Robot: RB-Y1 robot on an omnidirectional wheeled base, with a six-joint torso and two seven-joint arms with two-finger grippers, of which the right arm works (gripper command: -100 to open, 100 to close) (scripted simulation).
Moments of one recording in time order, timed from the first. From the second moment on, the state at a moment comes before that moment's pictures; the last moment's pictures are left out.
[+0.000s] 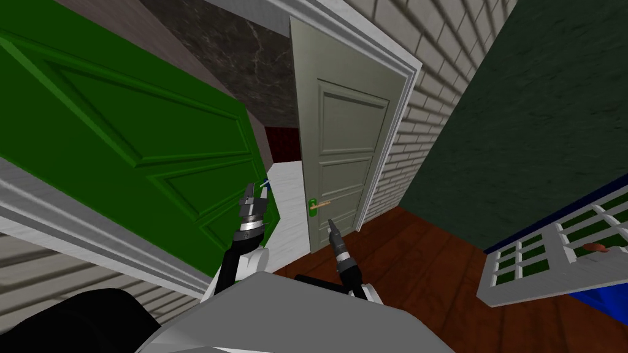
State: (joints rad) arm 0.41 -0.08 0.45 -1.74 0.35 -0.31 -0.23
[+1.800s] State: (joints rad) arm 0.31 -0.04 0.49 -1.57 0.38 -0.31 -0.26
